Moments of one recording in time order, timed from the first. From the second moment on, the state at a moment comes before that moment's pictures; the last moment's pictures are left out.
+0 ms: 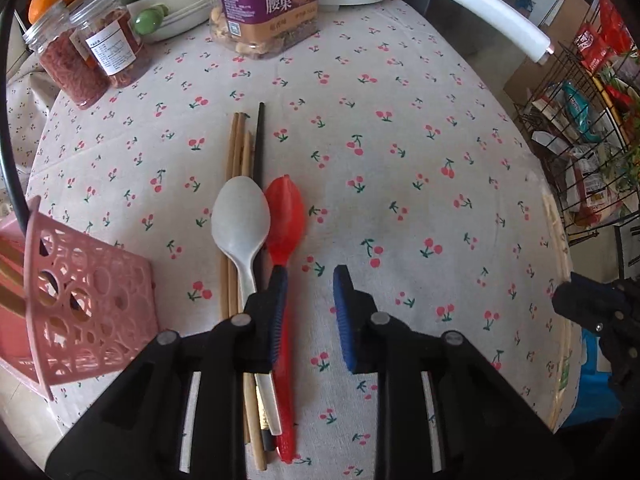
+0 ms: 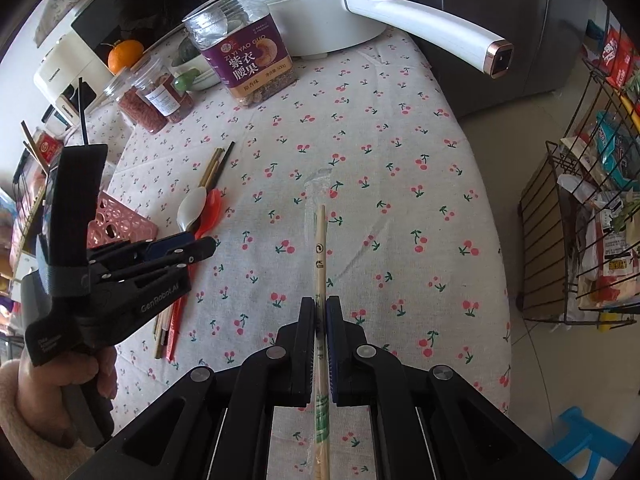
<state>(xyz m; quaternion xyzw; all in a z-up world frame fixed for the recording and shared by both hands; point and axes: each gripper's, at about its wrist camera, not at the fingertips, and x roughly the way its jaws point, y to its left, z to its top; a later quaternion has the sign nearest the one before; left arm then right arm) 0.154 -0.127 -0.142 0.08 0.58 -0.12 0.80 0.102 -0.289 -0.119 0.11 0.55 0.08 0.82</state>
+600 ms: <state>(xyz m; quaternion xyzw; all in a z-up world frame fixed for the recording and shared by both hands) 0.141 -0.123 -0.117 0.07 0.55 -0.14 0.82 0.098 -0.288 -0.096 0.13 0.51 0.10 0.84</state>
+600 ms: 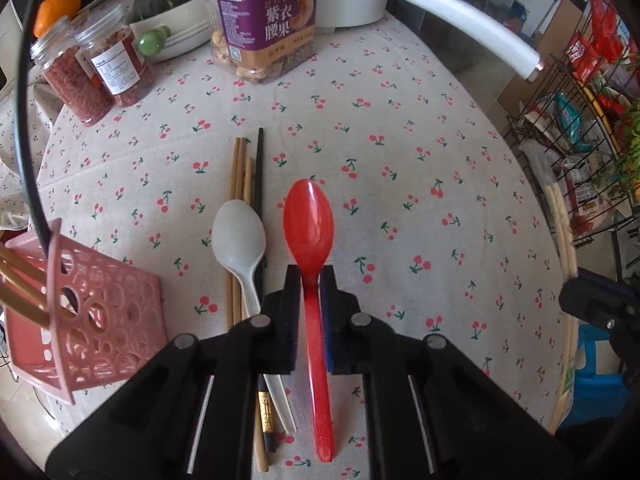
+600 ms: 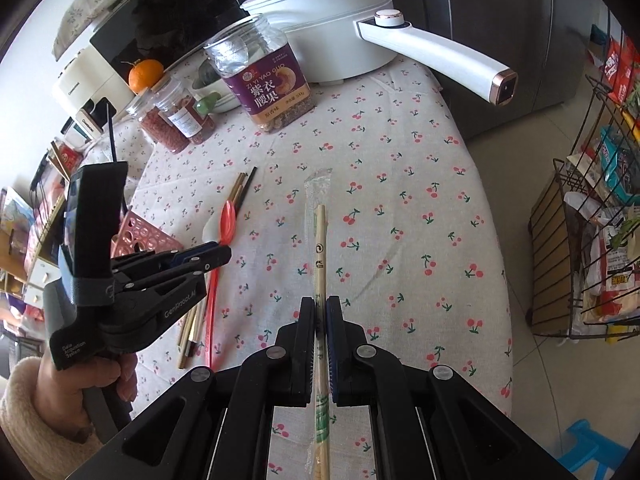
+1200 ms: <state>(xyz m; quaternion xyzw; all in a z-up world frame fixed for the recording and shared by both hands) 0.049 -0.034 0.030 0.00 0.29 -0.20 0.93 0.071 -0.249 -0.020 0.13 0.36 0.13 0.92</state>
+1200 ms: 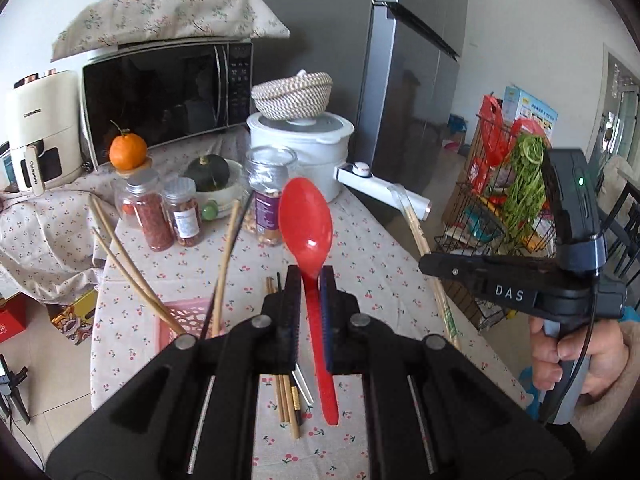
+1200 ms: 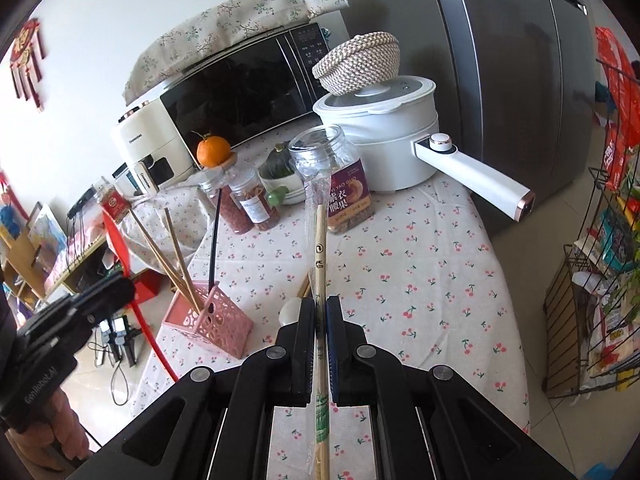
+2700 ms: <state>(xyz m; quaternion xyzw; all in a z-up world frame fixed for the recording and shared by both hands) 0.072 0.082 -0.031 -0.01 0.40 -0.06 0.92 0.059 -0.130 0.031 0.15 0.18 0.18 0.96</state>
